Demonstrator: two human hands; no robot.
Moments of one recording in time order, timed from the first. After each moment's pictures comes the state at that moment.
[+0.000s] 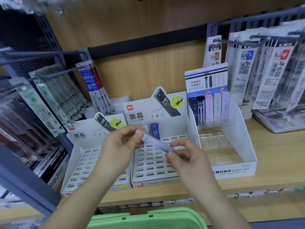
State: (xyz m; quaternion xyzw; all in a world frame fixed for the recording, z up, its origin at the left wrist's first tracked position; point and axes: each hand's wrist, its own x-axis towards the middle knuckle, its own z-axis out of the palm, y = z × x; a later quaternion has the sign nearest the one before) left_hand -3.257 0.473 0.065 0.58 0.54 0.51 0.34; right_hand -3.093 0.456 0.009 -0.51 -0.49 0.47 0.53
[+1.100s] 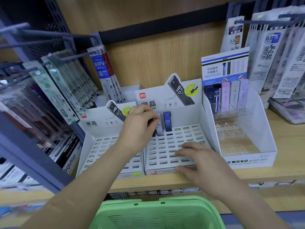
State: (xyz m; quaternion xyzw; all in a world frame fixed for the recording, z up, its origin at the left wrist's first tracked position) left_hand -3.280 0.531 0.038 0.78 0.52 0.33 -0.07; right_hand -3.081 0.459 -0.011 -0.53 -0.80 0.15 0.22
